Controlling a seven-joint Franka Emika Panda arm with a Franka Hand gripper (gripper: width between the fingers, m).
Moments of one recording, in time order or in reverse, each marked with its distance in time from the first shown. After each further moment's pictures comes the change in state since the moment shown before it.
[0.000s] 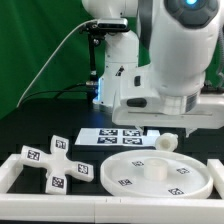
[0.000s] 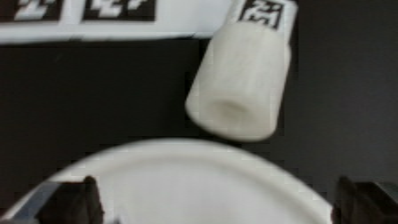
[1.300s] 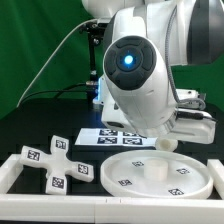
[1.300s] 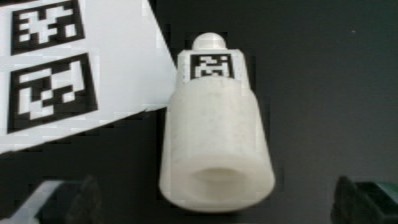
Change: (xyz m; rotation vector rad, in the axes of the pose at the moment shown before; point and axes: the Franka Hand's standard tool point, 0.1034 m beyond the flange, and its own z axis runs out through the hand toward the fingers) arm -0.010 0.001 0.033 0.205 -0.232 0.190
